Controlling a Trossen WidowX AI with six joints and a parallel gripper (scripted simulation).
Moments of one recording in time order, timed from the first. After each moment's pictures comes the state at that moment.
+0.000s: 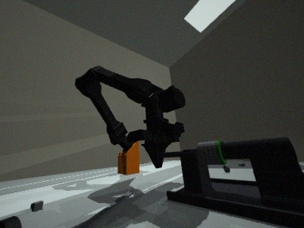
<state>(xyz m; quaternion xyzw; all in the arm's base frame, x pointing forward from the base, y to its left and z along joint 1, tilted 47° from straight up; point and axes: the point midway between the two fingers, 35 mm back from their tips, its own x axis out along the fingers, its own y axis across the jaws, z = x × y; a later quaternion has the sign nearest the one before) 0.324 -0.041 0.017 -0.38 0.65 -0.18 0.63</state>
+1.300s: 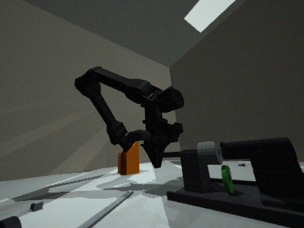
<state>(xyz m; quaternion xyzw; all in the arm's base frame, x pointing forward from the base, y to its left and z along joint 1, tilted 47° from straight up) 0.320 -0.042 0.018 -0.38 0.65 -0.18 0.63</state>
